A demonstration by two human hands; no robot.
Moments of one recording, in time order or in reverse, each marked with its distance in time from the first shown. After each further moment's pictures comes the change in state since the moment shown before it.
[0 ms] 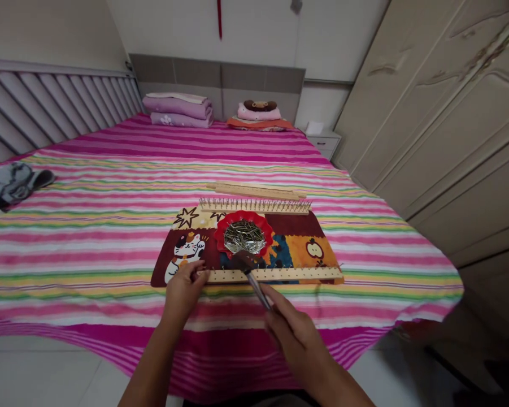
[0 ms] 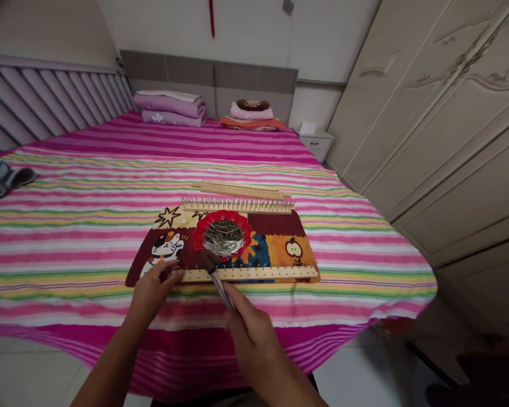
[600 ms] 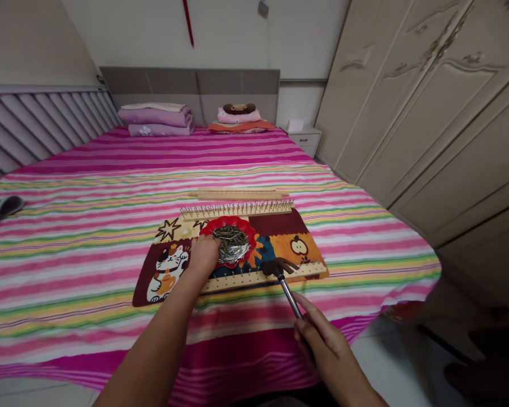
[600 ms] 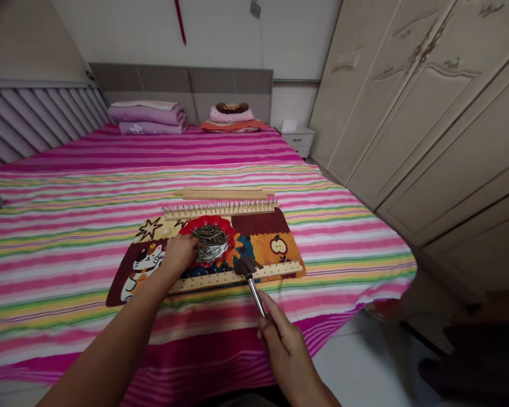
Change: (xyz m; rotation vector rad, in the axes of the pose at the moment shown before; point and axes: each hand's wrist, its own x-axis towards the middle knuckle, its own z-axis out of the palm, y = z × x) left_hand 0.076 0.076 0.063 0.752 -0.183 0.488; right_hand -0.039 0.046 -0.048 0.172 0.313 0.232
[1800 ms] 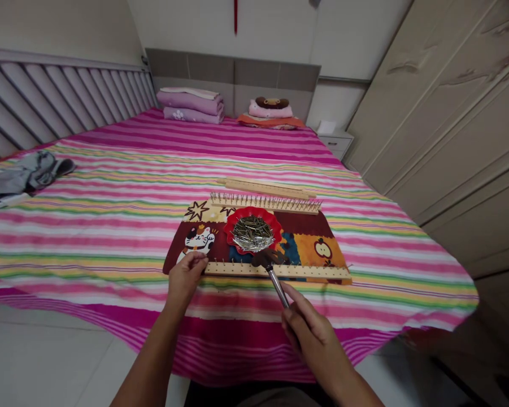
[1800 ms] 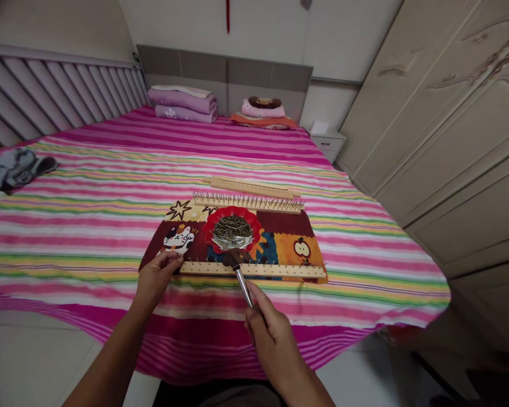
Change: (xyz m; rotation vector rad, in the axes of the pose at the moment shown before) left_hand -0.117 -0.064 0.018 -1.154 0.272 -0.655; right_hand 0.005 -0.029 0.055 -0.031 -0.181 -0.066
